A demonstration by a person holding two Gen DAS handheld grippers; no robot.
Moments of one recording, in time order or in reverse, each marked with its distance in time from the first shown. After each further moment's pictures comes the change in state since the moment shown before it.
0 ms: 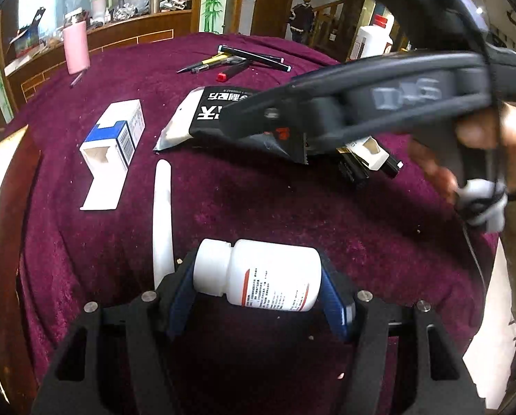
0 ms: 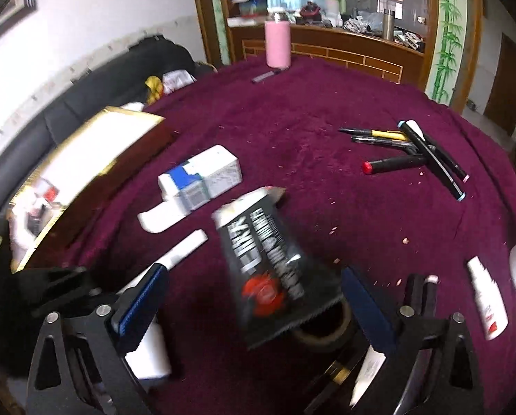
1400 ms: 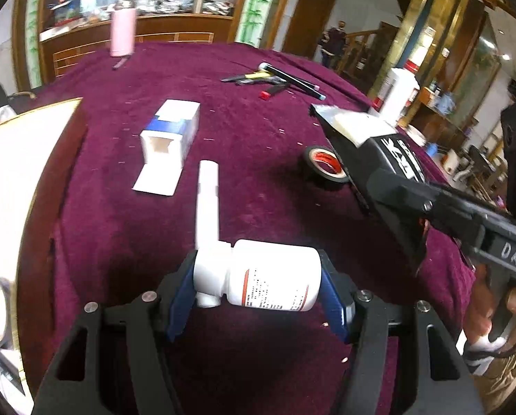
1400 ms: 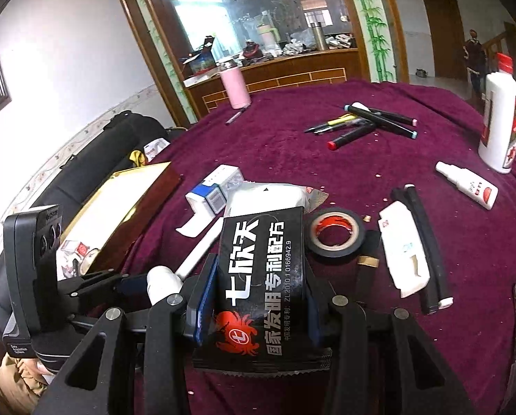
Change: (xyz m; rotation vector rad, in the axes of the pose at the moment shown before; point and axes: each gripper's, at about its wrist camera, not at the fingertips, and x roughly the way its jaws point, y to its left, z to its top) left arm -0.035 0.032 -0.007 -0.176 -0.066 0.032; right arm -0.069 0.032 -0.076 0.334 -0.250 0.020
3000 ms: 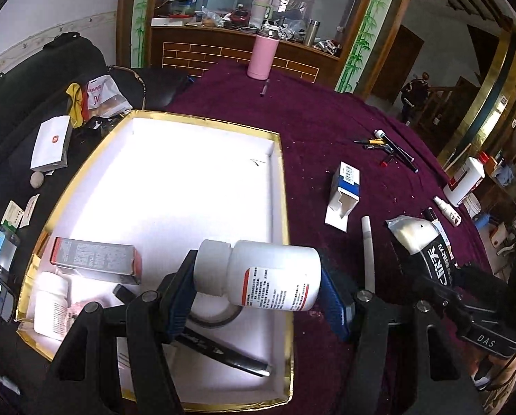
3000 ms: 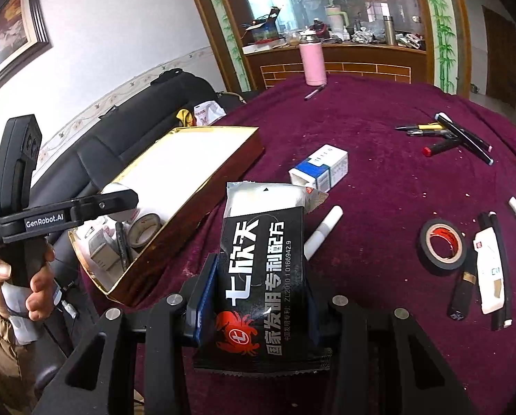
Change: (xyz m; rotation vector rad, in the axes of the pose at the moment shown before) left arm -0.121 0.130 -0.002 -0.263 -0.097 0.237; right arm 0.033 0.095 -0.002 -0.180 0.112 0.119
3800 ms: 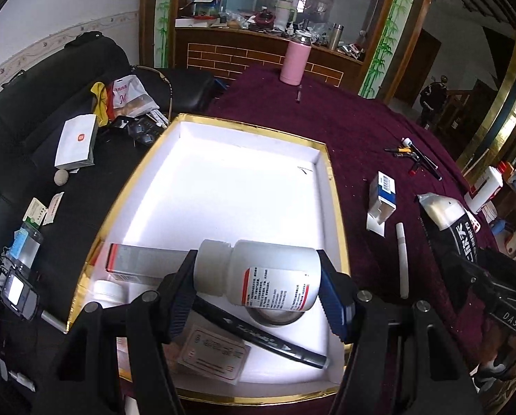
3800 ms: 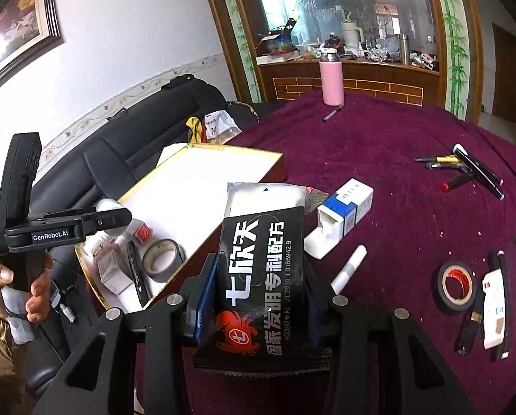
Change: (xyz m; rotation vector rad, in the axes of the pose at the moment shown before) left arm -0.017 0.046 0.007 -0.020 -0.001 0.083; right arm 0.009 0.029 0.033 -0.056 -0.045 0.002
